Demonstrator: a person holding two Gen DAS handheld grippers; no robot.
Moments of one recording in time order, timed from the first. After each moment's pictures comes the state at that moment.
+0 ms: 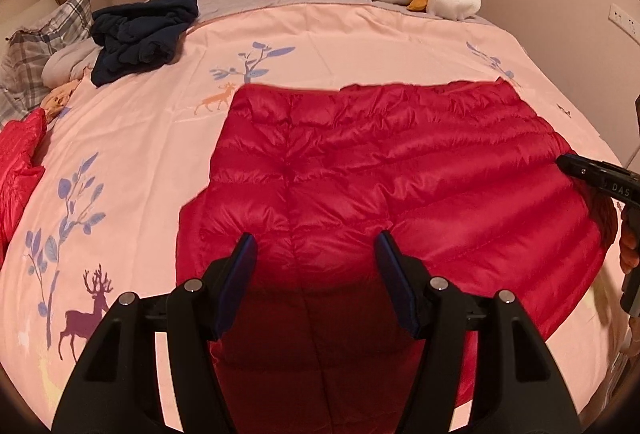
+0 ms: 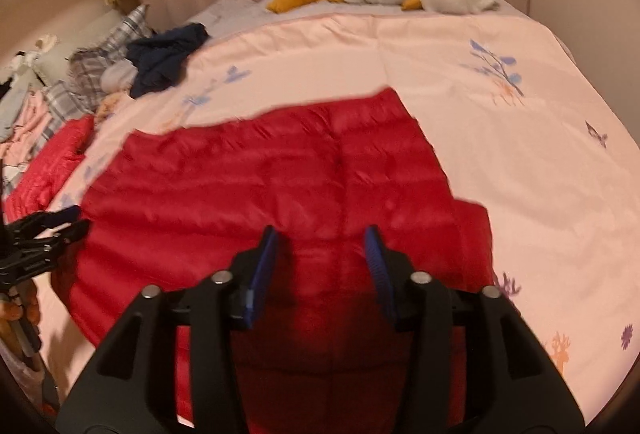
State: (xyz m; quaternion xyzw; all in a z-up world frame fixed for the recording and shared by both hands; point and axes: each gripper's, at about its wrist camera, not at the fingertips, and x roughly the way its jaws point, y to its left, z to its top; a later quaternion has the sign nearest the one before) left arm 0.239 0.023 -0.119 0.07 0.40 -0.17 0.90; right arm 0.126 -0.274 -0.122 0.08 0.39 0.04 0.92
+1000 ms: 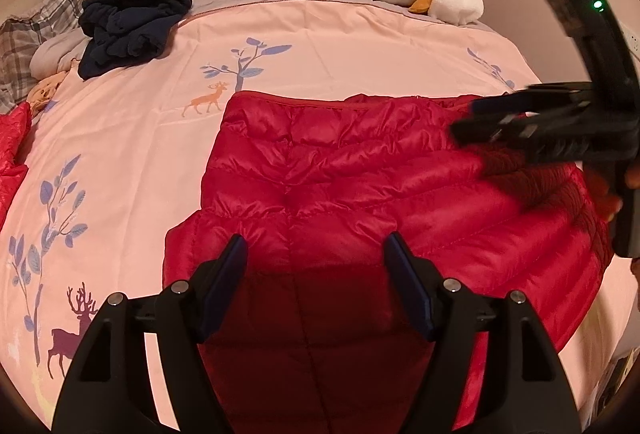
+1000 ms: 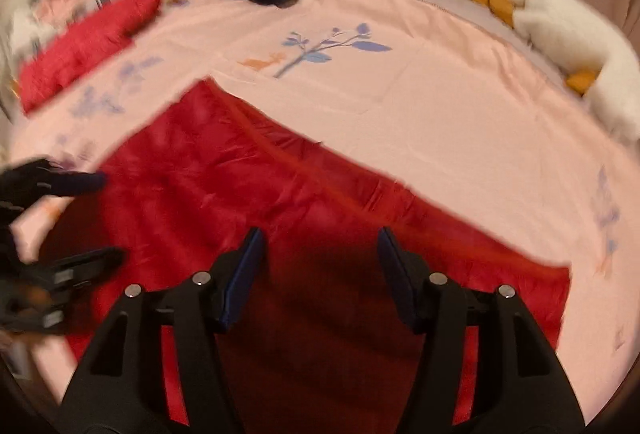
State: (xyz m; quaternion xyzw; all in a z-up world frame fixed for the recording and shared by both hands) left arm 0.267 0.022 -0.122 0.05 0.41 -0.19 0.89; right arm 0.267 -0.125 -0.128 -0.15 0.46 0.17 0.86
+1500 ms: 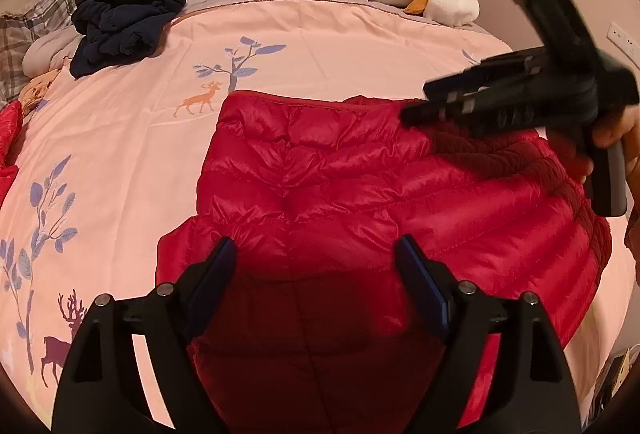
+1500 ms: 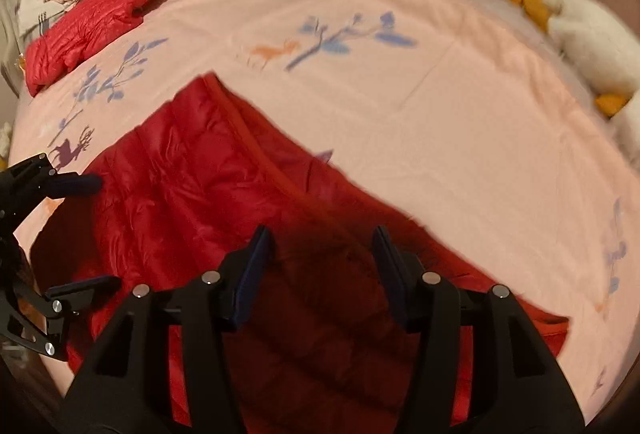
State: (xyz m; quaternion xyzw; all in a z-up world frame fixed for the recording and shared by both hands) left arm 0.274 0.023 -0.126 0.04 0.41 -0.20 0.89; right arm 0.303 -0.120 -0.130 -0.15 0.51 0.23 0.82
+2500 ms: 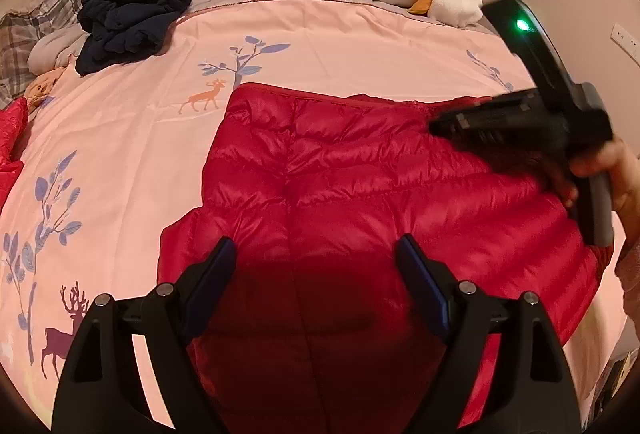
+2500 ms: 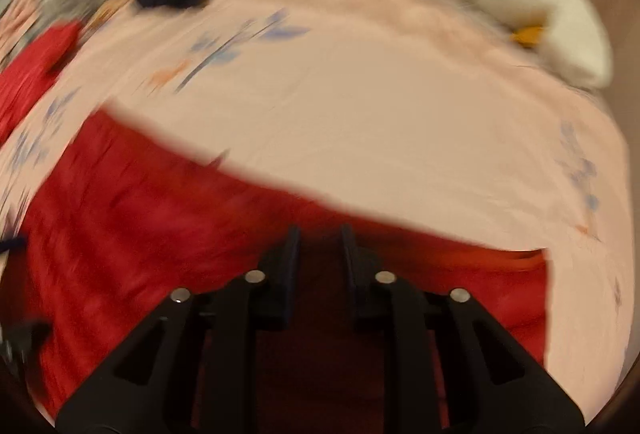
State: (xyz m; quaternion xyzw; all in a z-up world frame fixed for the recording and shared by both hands) left arm 0.268 0.023 -0.124 0.04 0.41 -0.19 0.89; right arm 0.308 -0.169 -0.133 -0.08 0.46 0.04 0.88
